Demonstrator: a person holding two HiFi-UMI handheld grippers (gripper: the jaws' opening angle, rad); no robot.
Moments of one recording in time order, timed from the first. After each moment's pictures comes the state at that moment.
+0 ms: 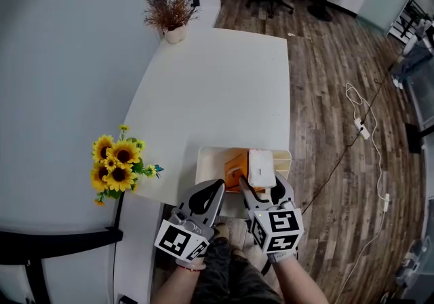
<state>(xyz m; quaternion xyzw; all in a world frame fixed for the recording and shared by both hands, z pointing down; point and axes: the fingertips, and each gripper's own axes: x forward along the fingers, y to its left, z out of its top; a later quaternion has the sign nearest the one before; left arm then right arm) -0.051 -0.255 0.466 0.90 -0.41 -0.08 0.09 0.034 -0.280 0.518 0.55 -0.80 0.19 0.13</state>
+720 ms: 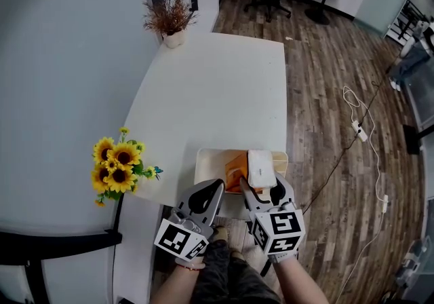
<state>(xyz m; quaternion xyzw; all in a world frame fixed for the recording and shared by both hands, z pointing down) -0.048 -0.256 0.460 0.90 -0.41 -0.08 0.09 0.038 -0.278 0.498 0.55 -0.81 0.18 0.12</state>
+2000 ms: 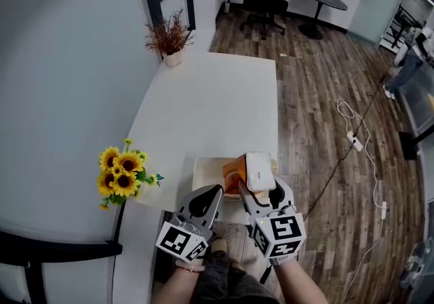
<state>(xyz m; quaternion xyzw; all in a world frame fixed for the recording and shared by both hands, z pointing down) -0.040 -0.243 0.437 0.91 -0.40 -0.09 0.08 0.044 -0.267 0.441 0.55 -0.82 0.13 0.08</state>
